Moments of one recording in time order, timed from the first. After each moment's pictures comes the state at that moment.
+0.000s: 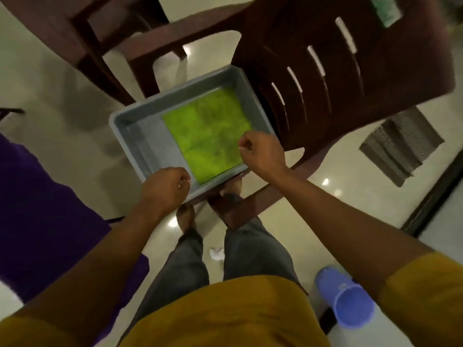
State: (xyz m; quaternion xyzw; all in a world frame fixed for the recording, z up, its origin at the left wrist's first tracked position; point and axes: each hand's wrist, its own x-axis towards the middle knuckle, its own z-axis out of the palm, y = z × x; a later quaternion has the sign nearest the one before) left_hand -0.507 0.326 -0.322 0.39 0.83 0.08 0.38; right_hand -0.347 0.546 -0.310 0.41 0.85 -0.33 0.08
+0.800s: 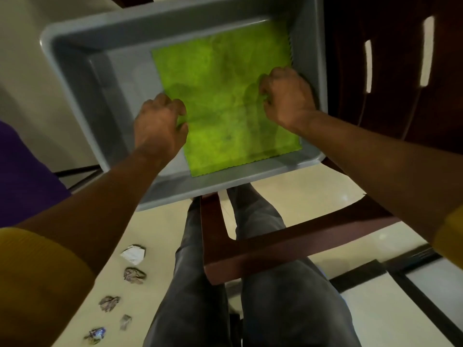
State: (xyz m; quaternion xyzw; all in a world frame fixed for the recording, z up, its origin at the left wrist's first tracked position) left_hand -0.556 0.404 -0.514 0.30 0.91 0.00 0.28; right_hand -0.434 0.672 -0.558 0.16 0.94 -0.18 0.25
